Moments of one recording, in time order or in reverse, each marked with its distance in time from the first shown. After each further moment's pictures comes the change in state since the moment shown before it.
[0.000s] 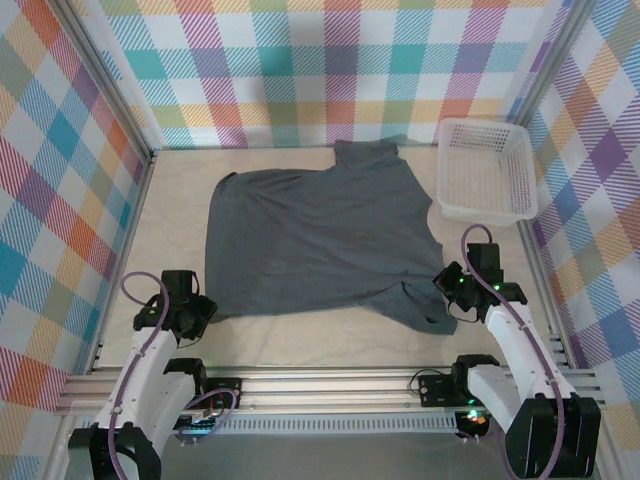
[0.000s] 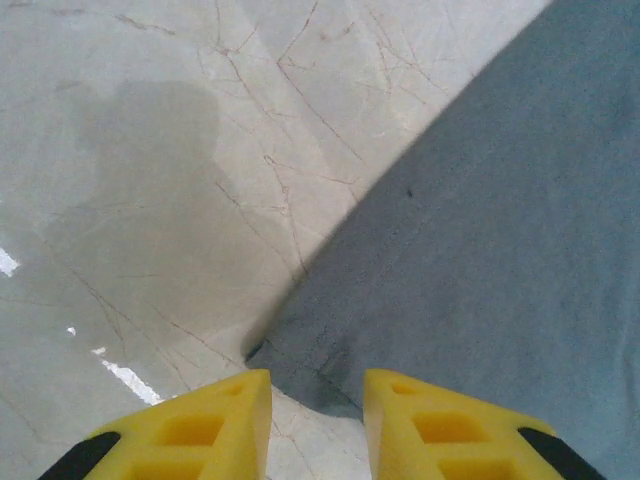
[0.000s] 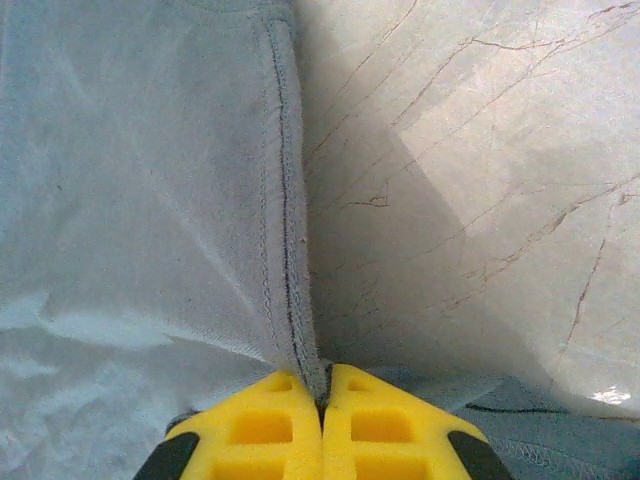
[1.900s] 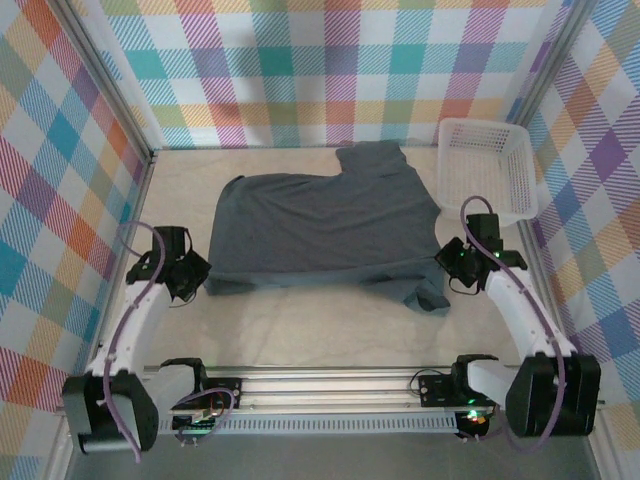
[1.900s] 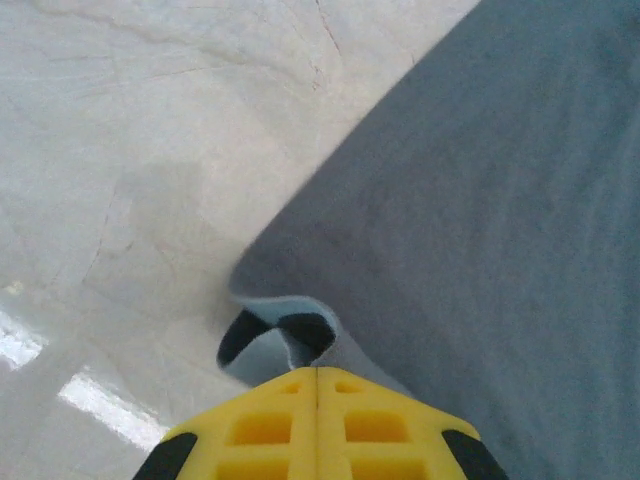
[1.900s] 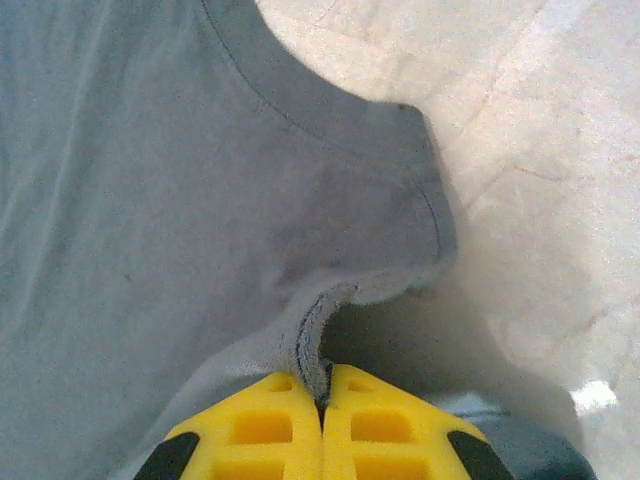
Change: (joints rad) left arm 0.027 0.335 0.336 0.064 -0.024 0.206; right arm 0.000 0.262 0.235 -0.016 0.060 -0.016
